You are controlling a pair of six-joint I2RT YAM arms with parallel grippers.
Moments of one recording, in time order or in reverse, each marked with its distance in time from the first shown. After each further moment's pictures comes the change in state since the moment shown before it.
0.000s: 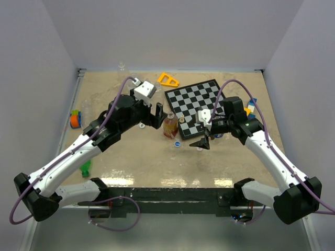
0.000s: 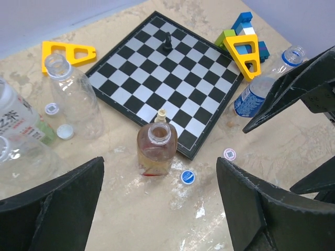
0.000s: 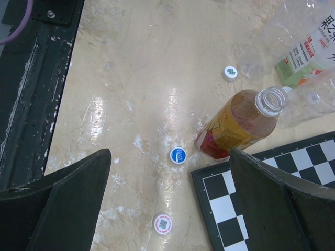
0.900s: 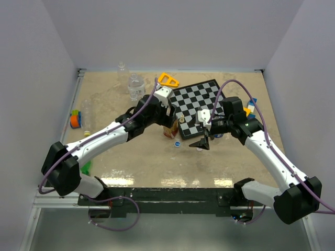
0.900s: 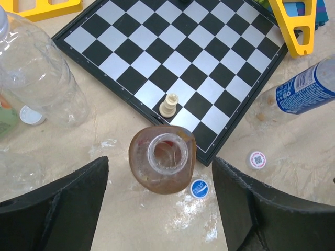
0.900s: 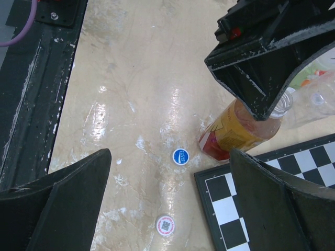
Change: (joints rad) left arm 0.000 0.322 -0.052 0.207 -0.043 -0.048; right arm 0.008 0.001 0.000 0.001 -0.001 0.010
